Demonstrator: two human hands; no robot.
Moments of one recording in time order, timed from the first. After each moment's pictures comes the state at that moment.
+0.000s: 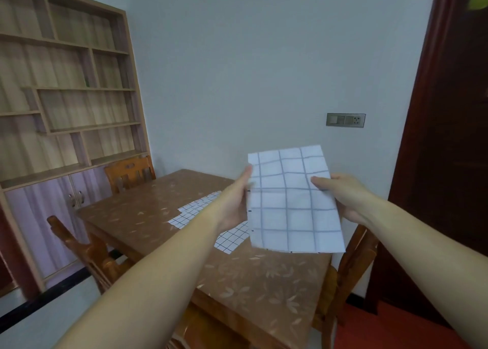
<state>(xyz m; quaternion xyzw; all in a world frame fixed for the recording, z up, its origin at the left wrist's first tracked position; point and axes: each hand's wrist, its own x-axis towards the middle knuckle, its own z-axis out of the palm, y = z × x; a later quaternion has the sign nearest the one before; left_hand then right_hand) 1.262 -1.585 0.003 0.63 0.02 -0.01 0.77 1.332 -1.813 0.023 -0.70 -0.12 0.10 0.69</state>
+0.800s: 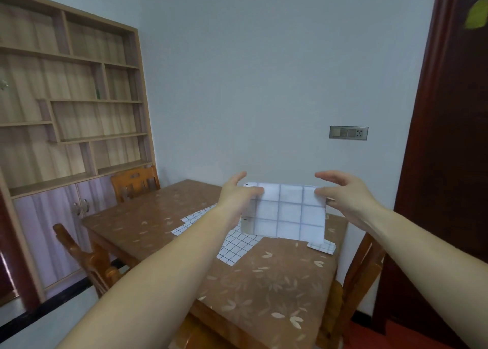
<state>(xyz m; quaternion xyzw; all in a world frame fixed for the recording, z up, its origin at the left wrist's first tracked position) 1.268 -1.588 0.017 0.67 0.12 0.19 0.70 1.325 -1.812 0.032 -0.72 -0.16 -0.01 0.68</state>
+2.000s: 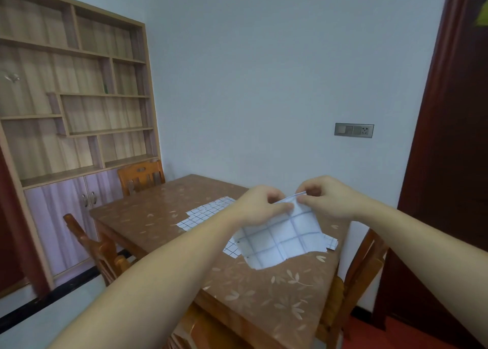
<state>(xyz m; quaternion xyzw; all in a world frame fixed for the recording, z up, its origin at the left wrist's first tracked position) 1.240 -1.608 0.017 0.93 -0.07 0.11 0.35 1.302 -1.797 0.039 -0.85 -0.39 -0.02 0.34</state>
